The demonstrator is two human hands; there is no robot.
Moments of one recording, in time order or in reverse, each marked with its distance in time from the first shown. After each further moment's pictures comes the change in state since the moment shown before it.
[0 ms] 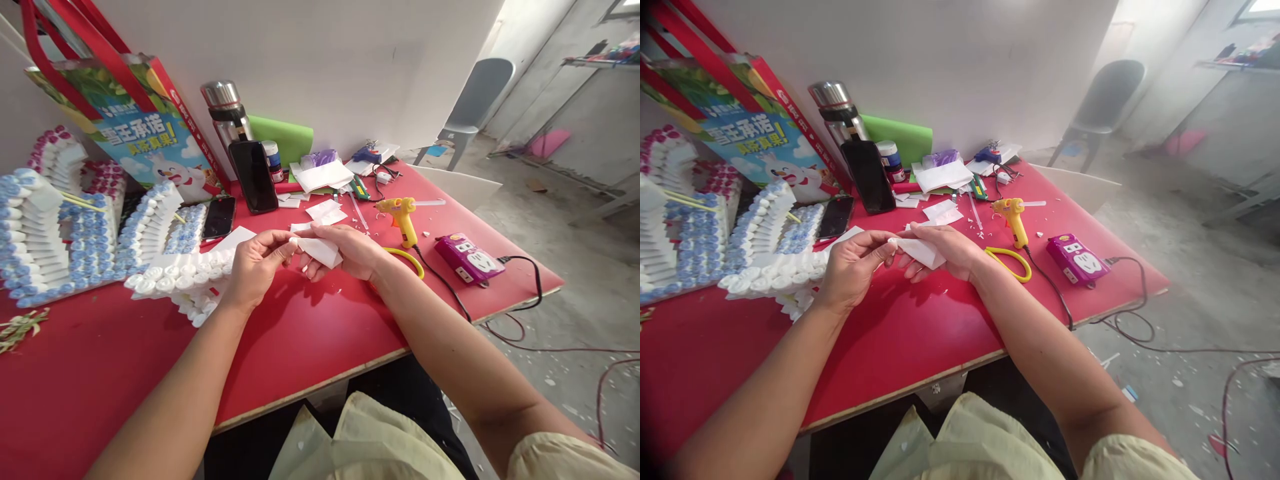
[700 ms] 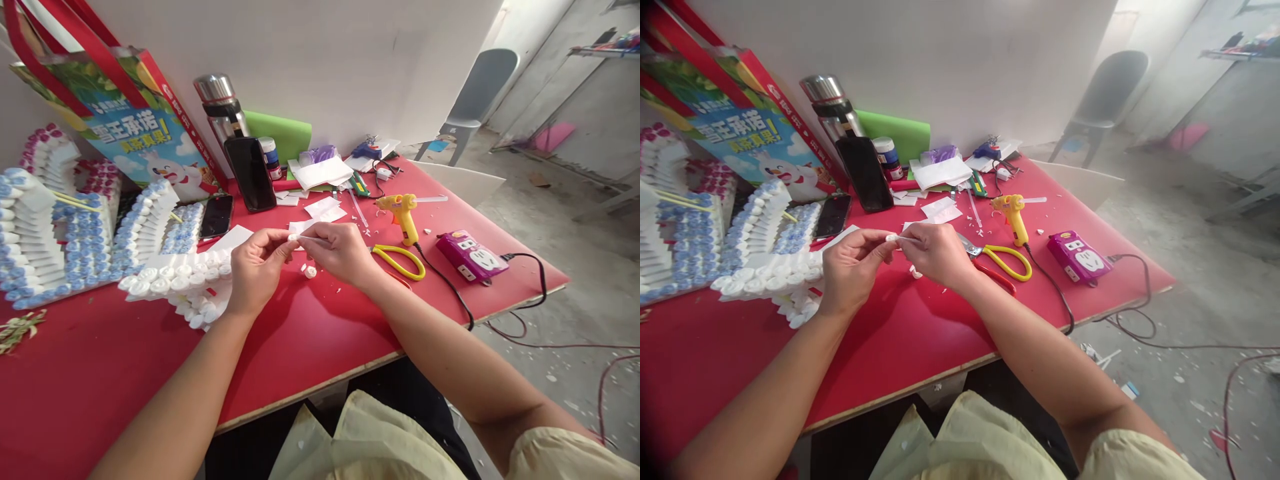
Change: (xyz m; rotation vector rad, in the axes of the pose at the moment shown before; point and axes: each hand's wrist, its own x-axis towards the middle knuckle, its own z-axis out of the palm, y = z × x) left_hand -0.006 0.002 0.011 0.199 0.167 0.106; right_hand -0.001 0.018 0.016 -0.879 0.461 -0.562
